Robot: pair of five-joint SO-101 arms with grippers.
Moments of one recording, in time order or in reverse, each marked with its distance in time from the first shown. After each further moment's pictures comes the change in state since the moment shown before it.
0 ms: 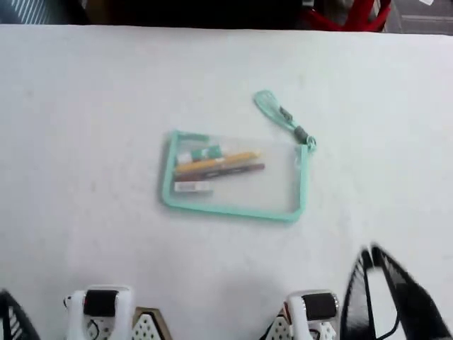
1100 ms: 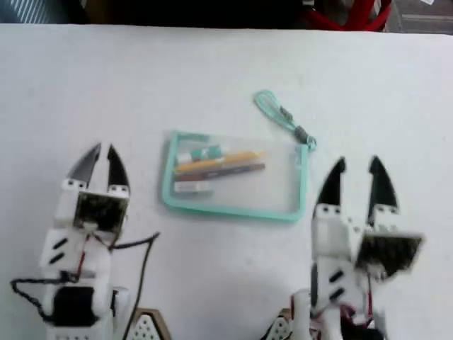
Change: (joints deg) left arm -0.1 -14.7 90.1 -50.4 0.0; right arm 9.3 -18.0 71.7 -41.8 -10.0
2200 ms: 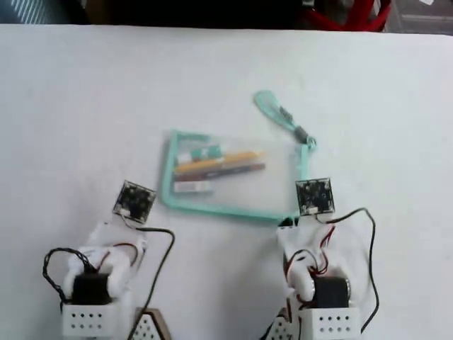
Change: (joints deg) left arm 0.0 0.1 18.7 28.6 0.0; right arm -5.5 0.8 35.0 11.5 0.0
